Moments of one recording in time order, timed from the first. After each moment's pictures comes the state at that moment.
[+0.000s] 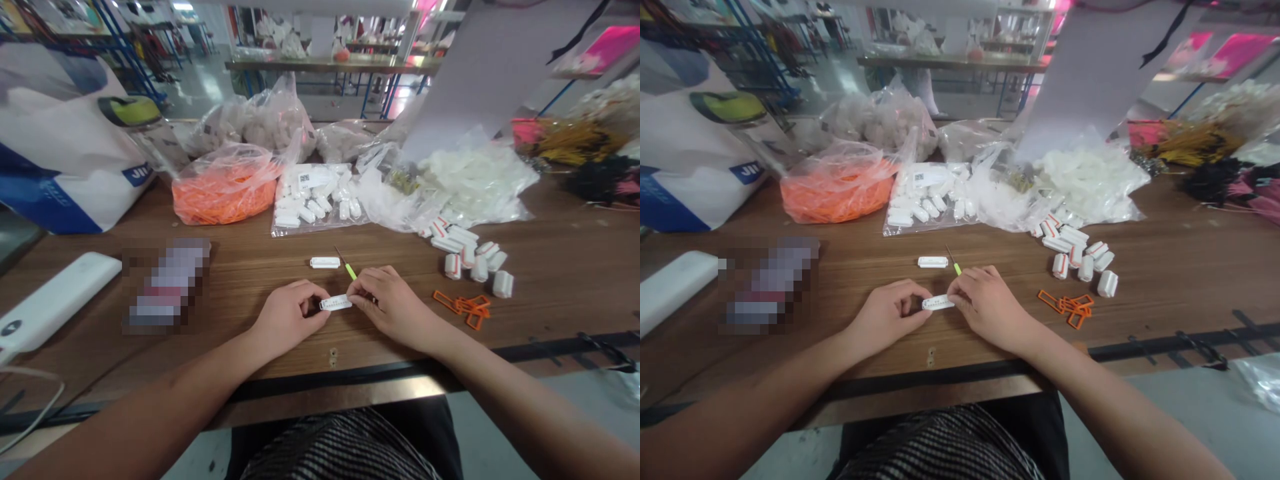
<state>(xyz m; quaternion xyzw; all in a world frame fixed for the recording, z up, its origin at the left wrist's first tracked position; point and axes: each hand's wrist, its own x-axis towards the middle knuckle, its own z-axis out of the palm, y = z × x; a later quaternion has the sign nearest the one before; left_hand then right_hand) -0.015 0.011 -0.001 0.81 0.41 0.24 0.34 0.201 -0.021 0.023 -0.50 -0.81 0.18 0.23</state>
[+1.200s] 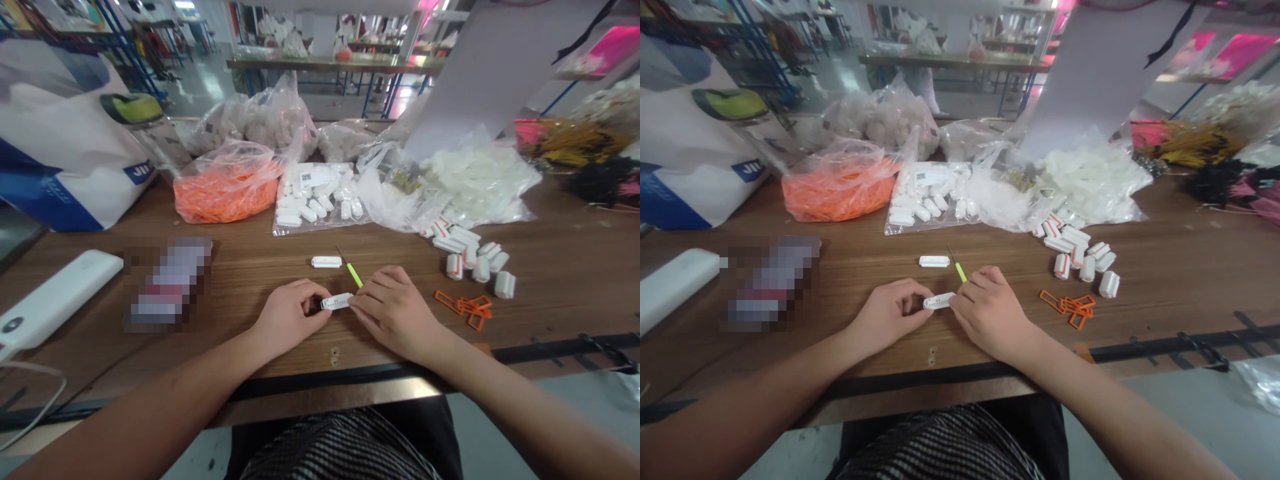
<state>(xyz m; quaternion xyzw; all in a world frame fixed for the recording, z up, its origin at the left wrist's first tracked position) -0.014 0.010 0.001 0.81 0.43 0.23 0.34 0.201 -0.034 0.022 -0.44 -0.88 -0.02 0.18</state>
